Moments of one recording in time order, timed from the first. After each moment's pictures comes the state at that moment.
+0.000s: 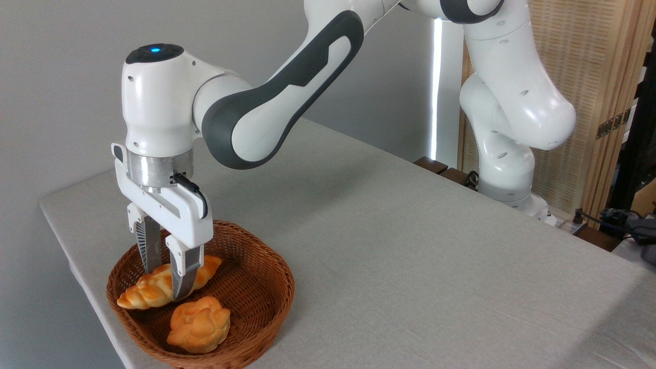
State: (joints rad) arm -0.21 0.34 0.01 -1.68 -0.08 2.29 0.46
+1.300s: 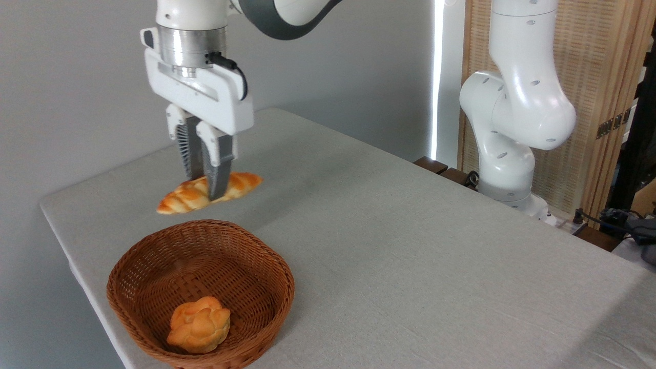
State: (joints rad) arm -0.21 0.00 0.00 -1.76 -0.08 1.93 0.46
